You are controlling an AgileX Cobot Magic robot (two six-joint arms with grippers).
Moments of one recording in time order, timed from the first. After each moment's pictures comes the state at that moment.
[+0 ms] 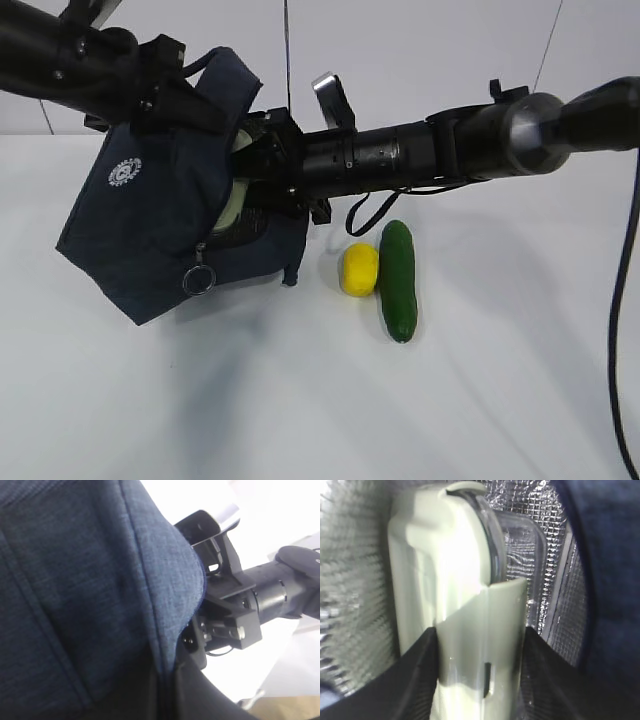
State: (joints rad) left arm -0.22 1.77 -1.32 -1.11 0.84 0.73; right arm 0.34 2.28 -1.60 1.70 0.99 -0.85
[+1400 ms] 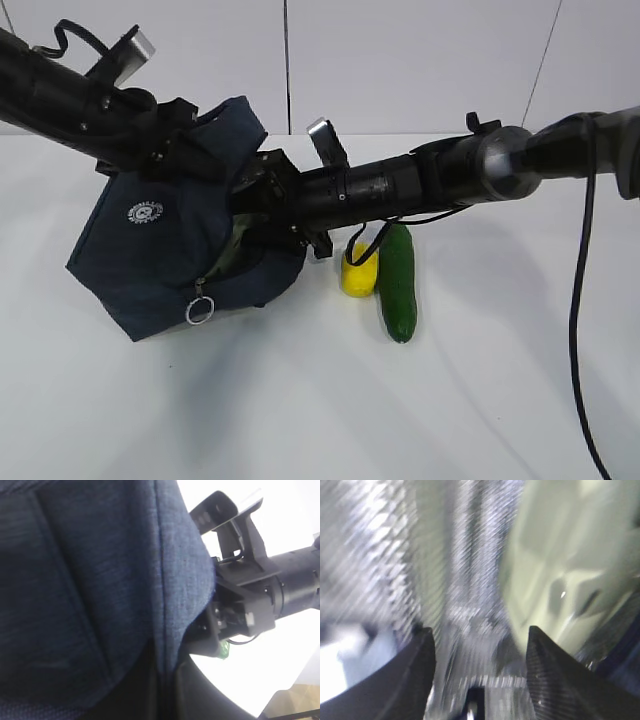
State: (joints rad) left arm -0.20 1.90 -1.32 -1.07 0.82 0.73; right arm 0.34 2.39 -1.66 1.63 0.96 -0.75
